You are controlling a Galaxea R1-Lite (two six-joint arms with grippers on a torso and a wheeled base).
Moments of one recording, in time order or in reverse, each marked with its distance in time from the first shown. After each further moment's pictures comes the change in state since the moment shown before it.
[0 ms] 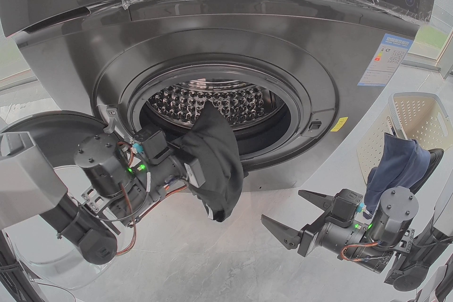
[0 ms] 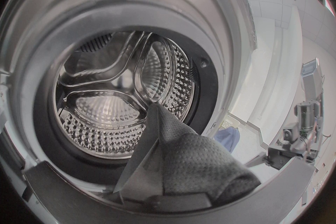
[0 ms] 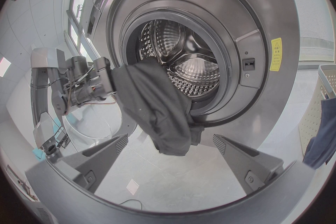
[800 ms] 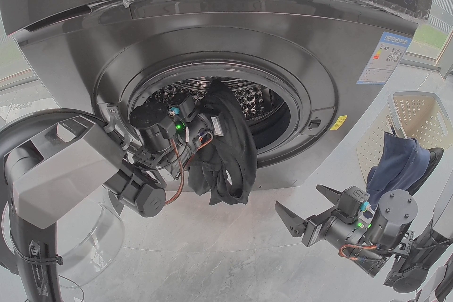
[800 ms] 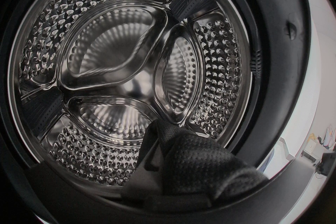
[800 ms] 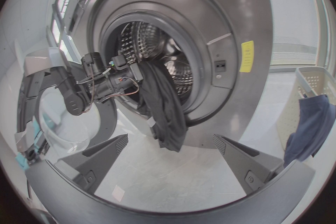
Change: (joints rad) left arm 0.054 0.310 -0.568 0.134 0.131 -0.008; right arm 0.016 0.003 0.008 0.000 -0.241 0.004
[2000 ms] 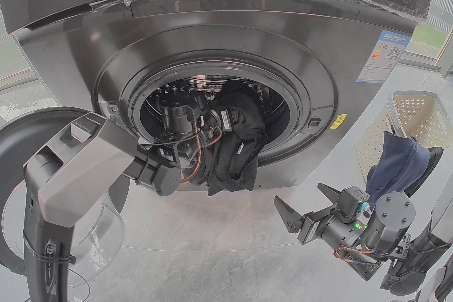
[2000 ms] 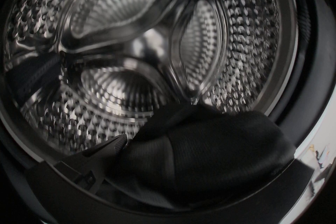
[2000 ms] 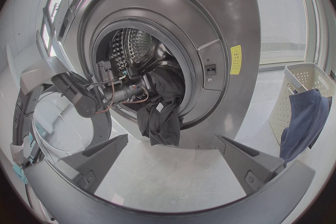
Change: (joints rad) left arm 0.013 0.118 -0.317 0.385 0.074 -0.104; right arm 0.045 0.005 -0.028 0.000 -0.119 0.042
